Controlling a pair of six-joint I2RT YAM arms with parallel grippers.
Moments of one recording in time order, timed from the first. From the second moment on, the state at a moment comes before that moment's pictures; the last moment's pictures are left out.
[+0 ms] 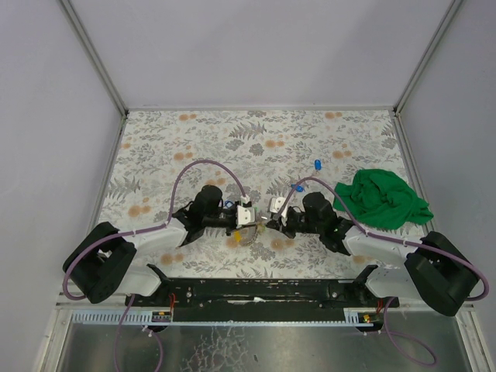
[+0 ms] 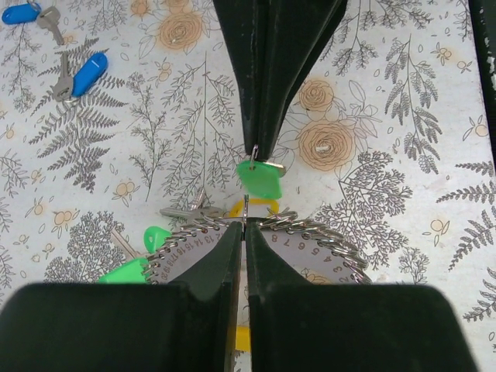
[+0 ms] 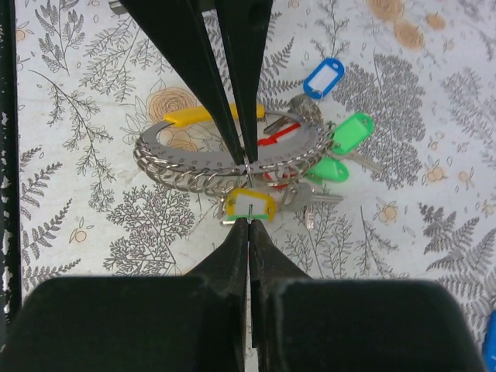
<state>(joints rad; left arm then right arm) -0.69 1.35 0.48 0.34 0.68 0.56 0.75 1.24 0.42 0.34 -0.48 -0.37</state>
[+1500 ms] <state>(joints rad) -0.69 1.36 0.50 0.30 0.75 0.57 0.79 1.28 0.40 0.39 -0.52 -0.47</state>
